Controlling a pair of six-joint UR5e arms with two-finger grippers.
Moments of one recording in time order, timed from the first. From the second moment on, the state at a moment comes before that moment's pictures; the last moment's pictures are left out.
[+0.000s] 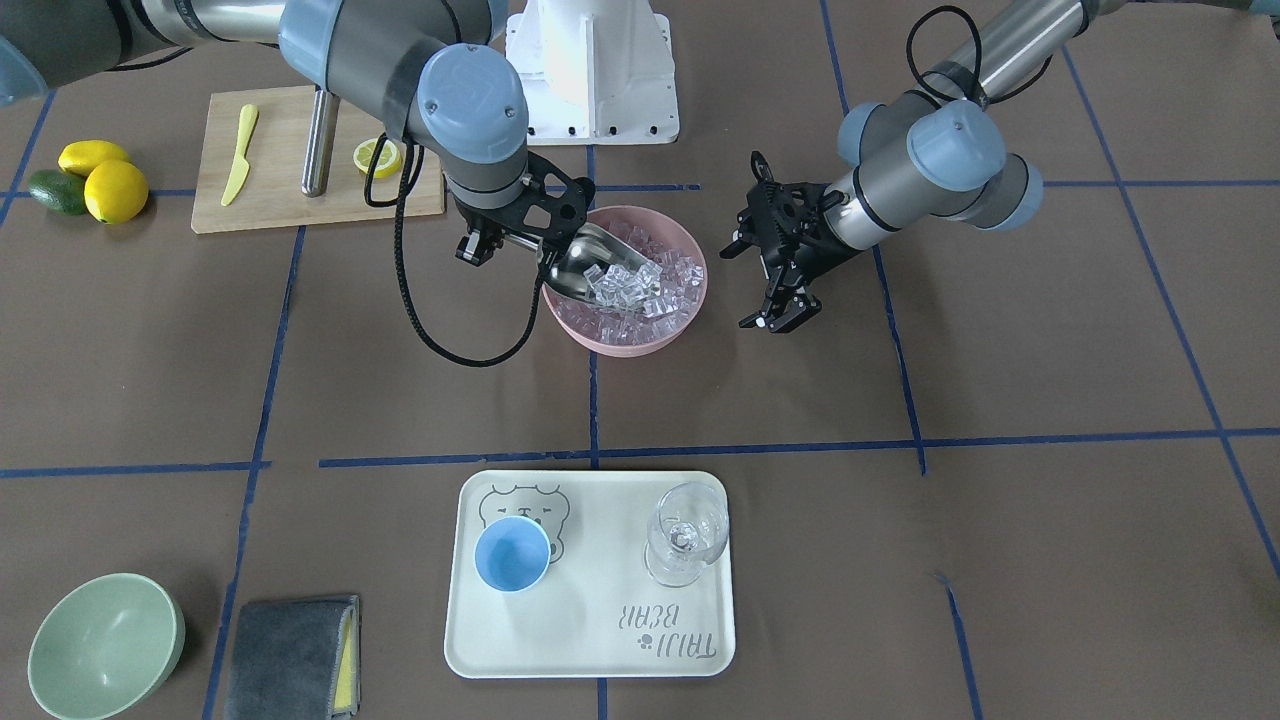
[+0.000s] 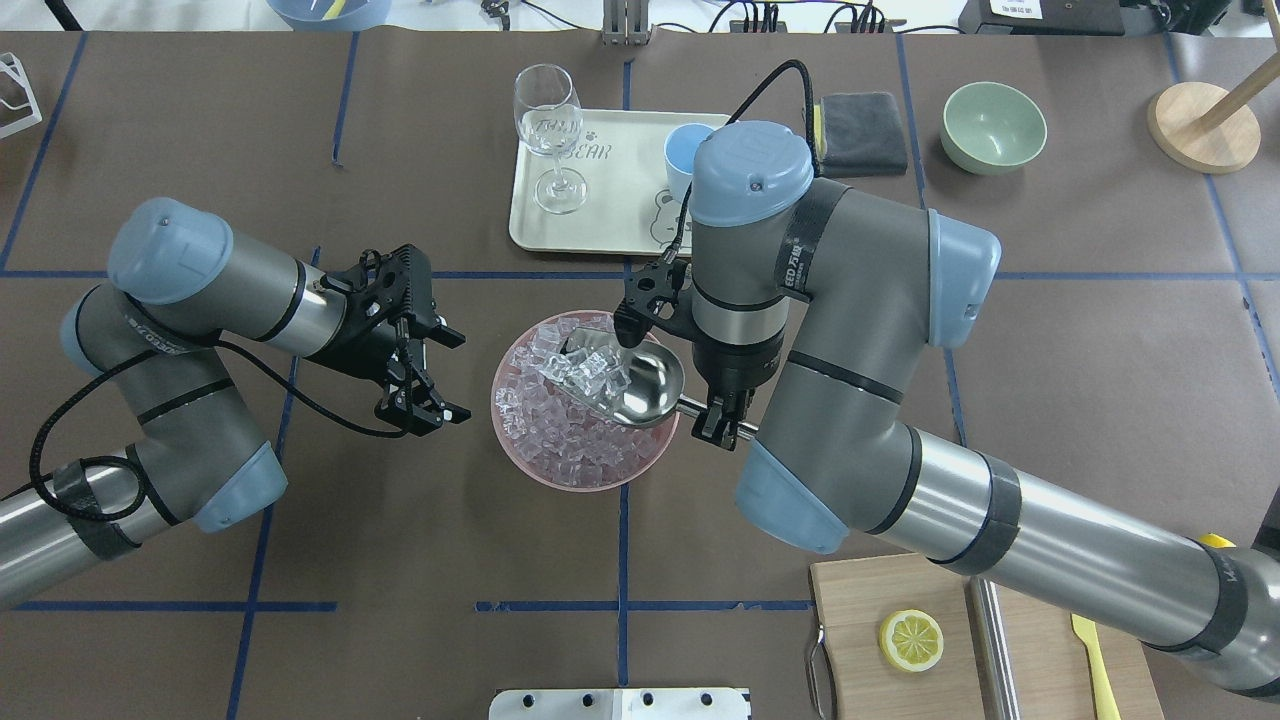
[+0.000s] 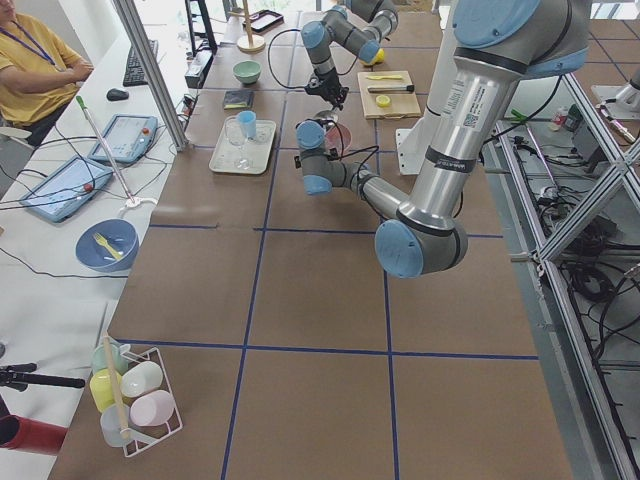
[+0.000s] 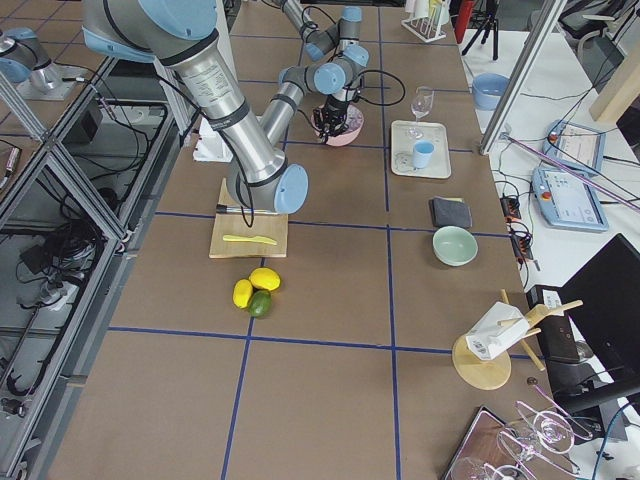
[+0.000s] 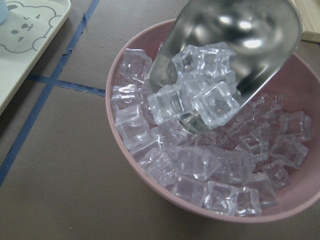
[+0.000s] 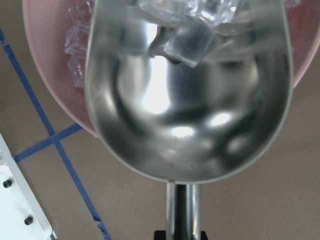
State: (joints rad) left arm -0.67 -1.96 -1.57 -2.47 -2.24 -0.04; right arm 0.58 -0.84 1.74 -2.00 2.21 -0.08
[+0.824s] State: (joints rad) left arm -0.67 -1.96 -1.57 -2.47 -2.24 -0.04; right arm 0.71 -0.88 1.80 -2.00 2.30 -0.05
